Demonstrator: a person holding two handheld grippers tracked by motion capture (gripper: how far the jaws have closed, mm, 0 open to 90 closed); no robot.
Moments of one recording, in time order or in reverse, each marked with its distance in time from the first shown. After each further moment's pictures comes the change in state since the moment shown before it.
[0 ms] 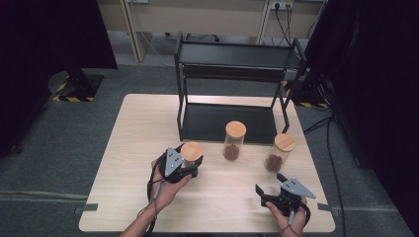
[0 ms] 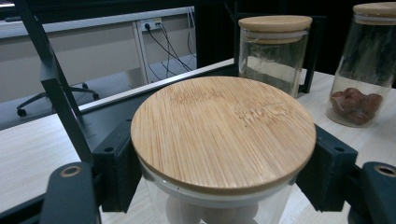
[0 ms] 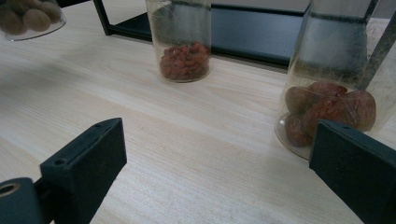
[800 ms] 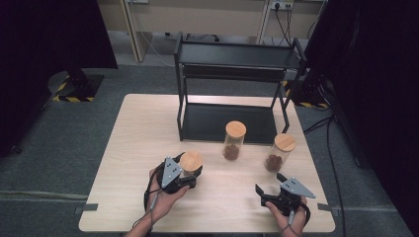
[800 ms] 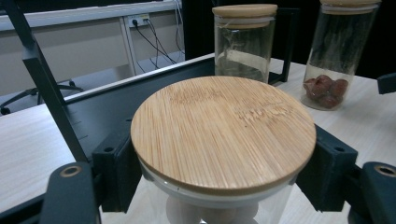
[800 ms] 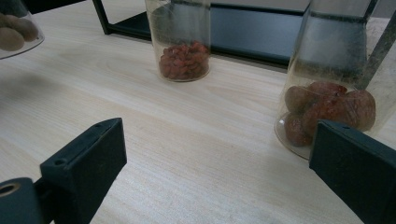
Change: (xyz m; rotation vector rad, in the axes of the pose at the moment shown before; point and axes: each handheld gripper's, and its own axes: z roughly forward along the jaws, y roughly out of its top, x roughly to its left) left arm -0.012 -0.013 -0.022 0.013 -0.045 0.005; right arm 0.000 0.000 0.000 0.004 -0.002 0.002
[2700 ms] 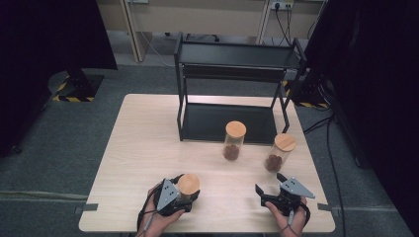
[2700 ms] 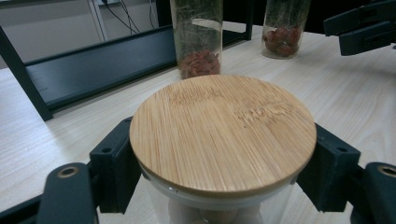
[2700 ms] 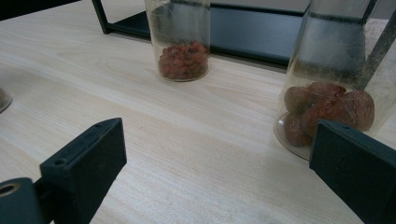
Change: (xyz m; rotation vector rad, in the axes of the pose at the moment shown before) left arm -0.023 -0.048 -0.034 0.067 -0.104 0.019; right arm 0.001 0.000 0.000 0.001 -0.006 -0.007
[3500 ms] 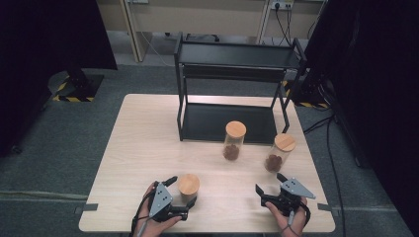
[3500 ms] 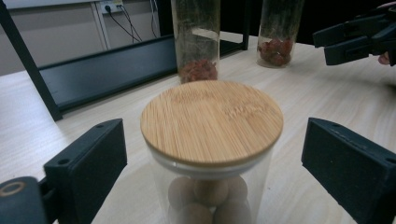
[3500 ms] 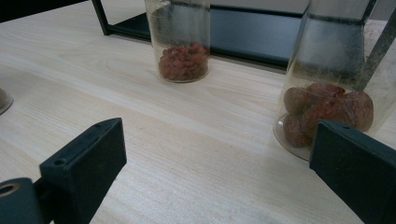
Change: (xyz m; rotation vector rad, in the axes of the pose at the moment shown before) left arm -0.002 0.002 -0.017 -0.035 0.004 -0.005; right arm 0.000 0.000 -0.001 -0.006 0.000 0.000
